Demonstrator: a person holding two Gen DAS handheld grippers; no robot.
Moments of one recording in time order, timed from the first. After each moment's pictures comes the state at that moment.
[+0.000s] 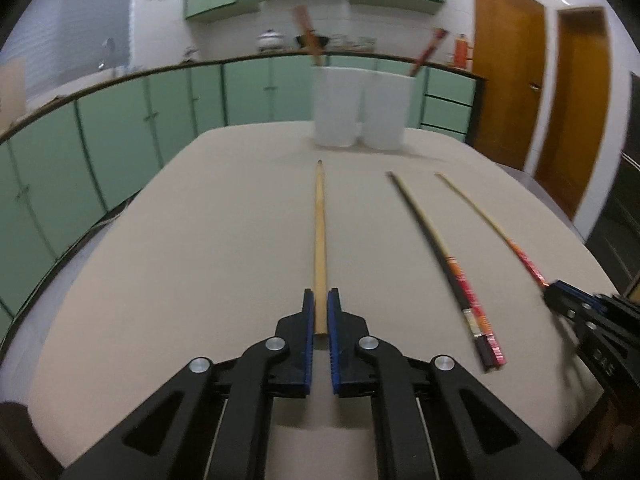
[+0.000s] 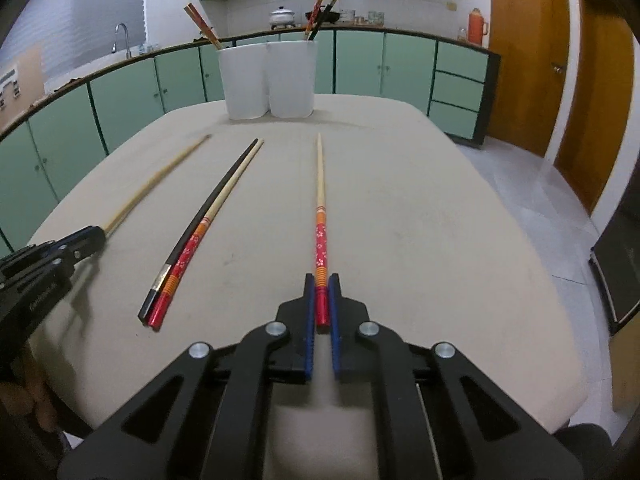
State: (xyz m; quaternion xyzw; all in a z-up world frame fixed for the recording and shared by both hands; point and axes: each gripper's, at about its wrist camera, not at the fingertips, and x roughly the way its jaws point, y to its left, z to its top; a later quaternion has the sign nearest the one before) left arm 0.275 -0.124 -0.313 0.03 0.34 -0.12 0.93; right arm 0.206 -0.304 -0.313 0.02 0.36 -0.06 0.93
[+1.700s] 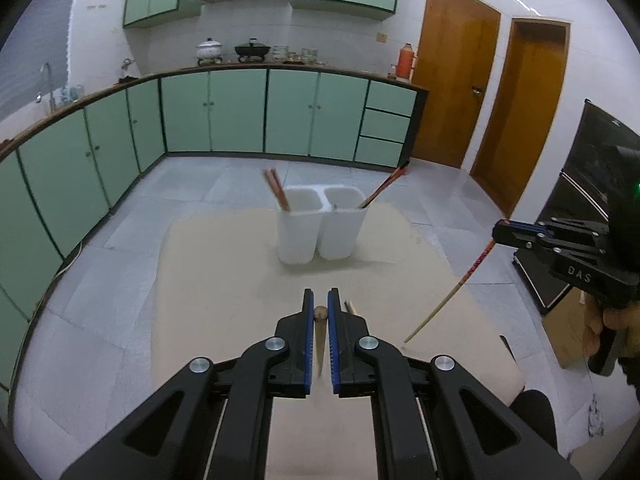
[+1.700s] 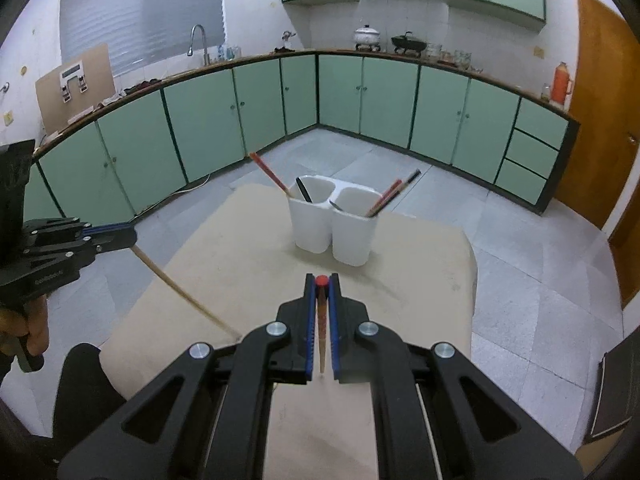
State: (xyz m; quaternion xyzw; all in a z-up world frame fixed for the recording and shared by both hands) left arm 0.359 -0.095 -0.087 0.04 0.35 -0.26 0.90; right arm 0.315 -0.321 -0.065 -0.03 0.37 0.10 0.92
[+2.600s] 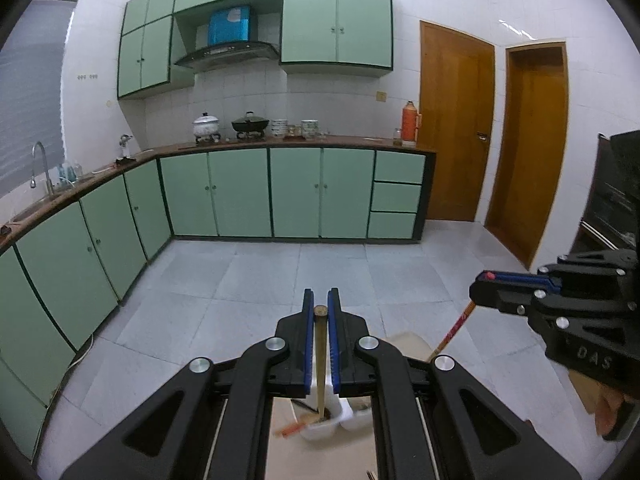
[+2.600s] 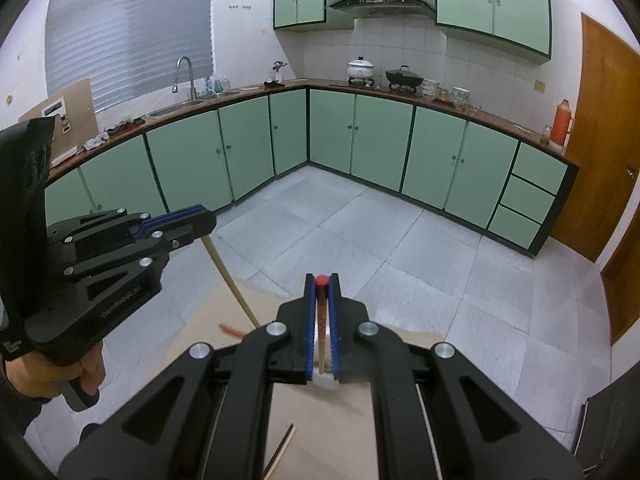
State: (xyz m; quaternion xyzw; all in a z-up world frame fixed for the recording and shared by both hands) left arm 0.531 -0.183 0.048 0.05 0.24 -0.24 0.94; right arm 0.481 -0.323 0.066 -0.03 0.33 0.08 0.94
